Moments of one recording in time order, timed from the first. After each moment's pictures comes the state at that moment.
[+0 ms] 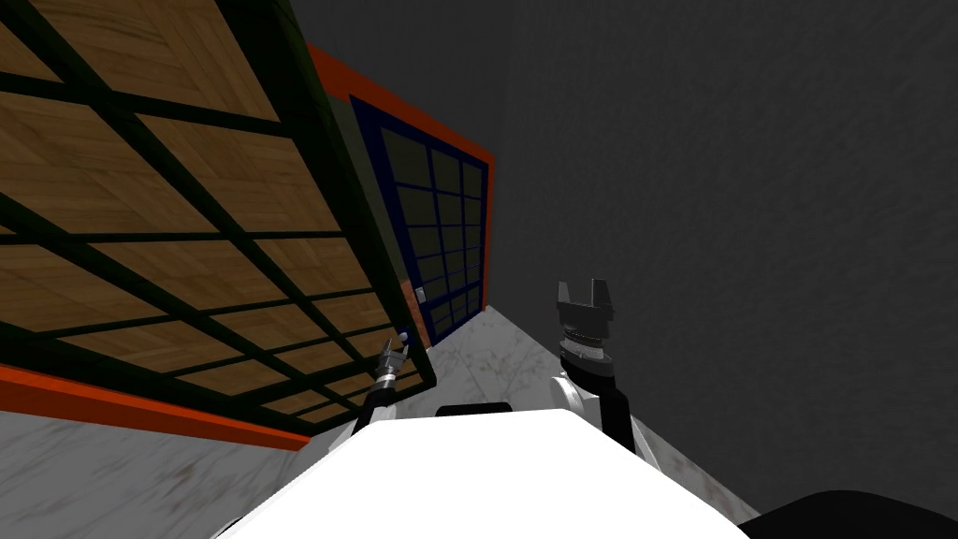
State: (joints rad) arm -0.01 0.27 -0.04 -0.67 0.40 -0.88 0.55
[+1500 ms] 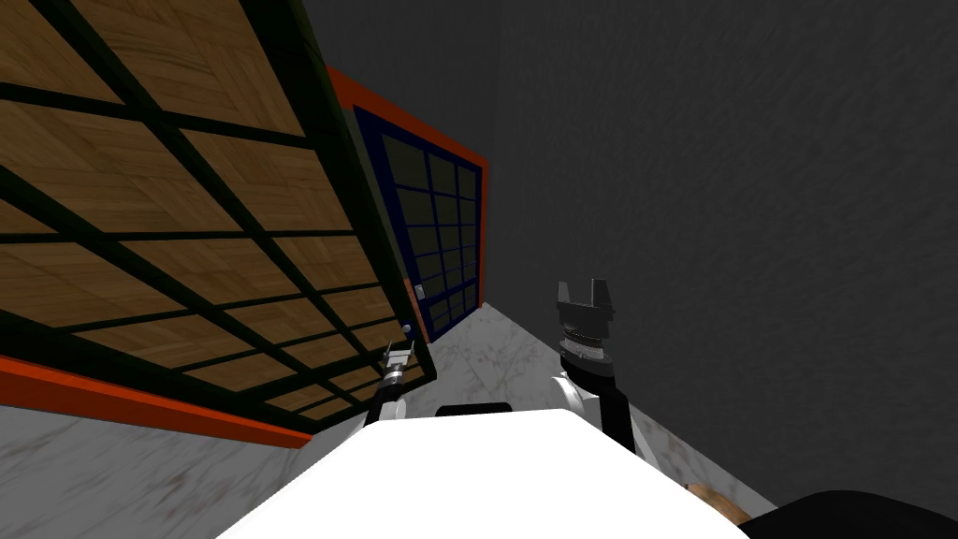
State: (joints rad) arm -0.01 0.23 -0.10 -0.71 0.55 -0.87 0.92
